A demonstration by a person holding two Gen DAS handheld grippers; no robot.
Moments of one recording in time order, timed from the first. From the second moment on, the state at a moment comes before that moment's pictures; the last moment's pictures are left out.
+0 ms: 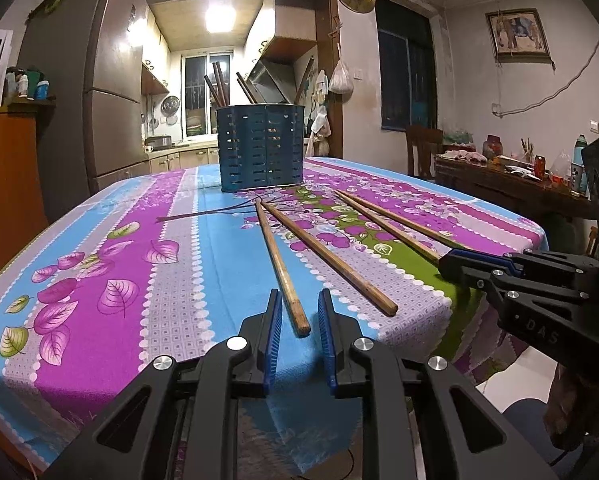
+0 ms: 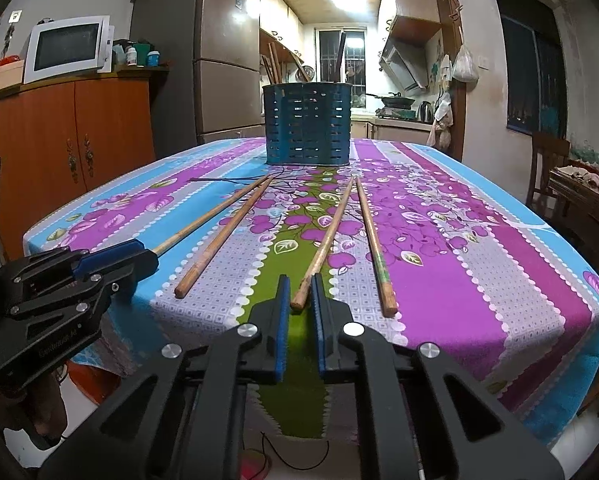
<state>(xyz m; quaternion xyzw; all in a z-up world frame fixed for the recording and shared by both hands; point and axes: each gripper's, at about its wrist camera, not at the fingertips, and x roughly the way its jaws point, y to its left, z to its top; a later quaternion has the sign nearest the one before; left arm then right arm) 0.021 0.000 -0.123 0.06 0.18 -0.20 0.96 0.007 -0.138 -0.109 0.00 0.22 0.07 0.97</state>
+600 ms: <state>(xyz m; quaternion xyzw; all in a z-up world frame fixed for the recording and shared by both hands) 0.011 0.004 -0.104 0.04 0.17 -0.20 0.96 -0.002 -0.146 -0.093 0.01 0.20 0.07 0.98</state>
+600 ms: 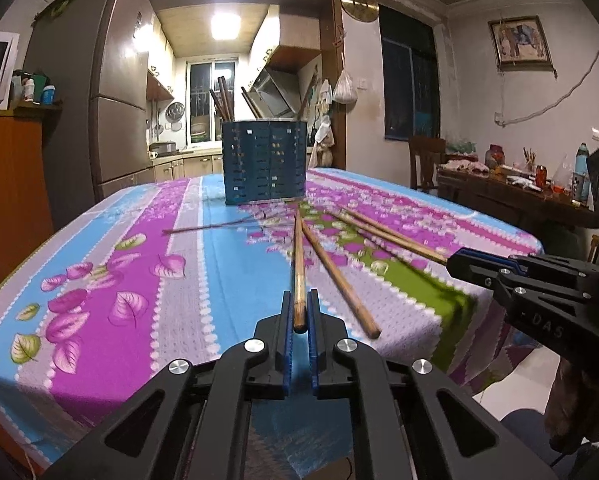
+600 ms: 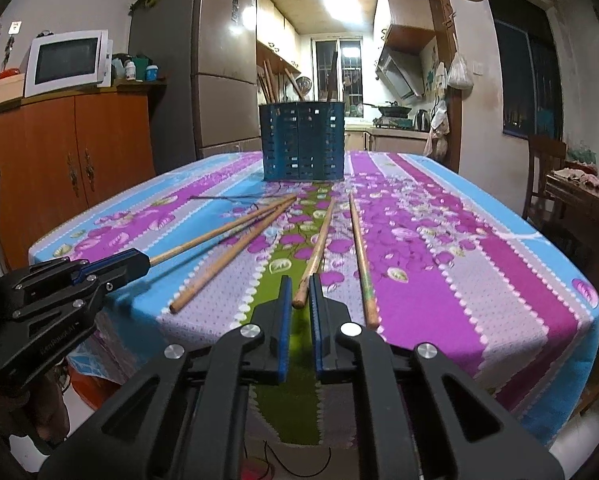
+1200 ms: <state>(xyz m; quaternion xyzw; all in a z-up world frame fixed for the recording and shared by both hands) -0.011 0.002 -0.008 0.04 0.06 -0.21 0.97 -0.011 -0.157 0.001 -0.03 0.11 0.10 0.99</state>
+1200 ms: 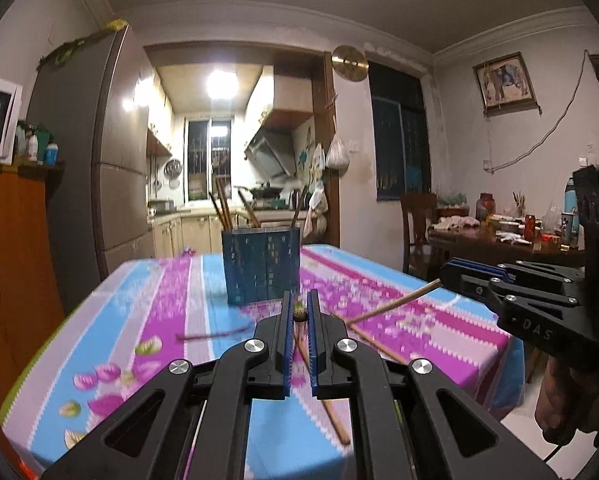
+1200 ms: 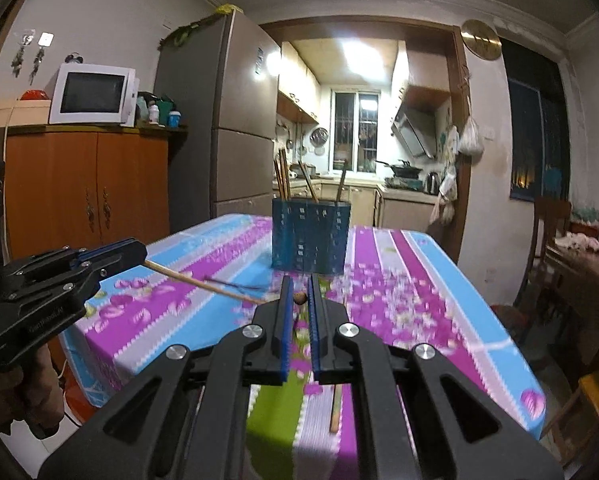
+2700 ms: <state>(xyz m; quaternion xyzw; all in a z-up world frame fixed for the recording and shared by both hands) 0.080 -0.025 0.127 0.06 0.04 -0.22 0.97 0.102 -0.189 0.155 -0.01 0.11 0.17 0.98</state>
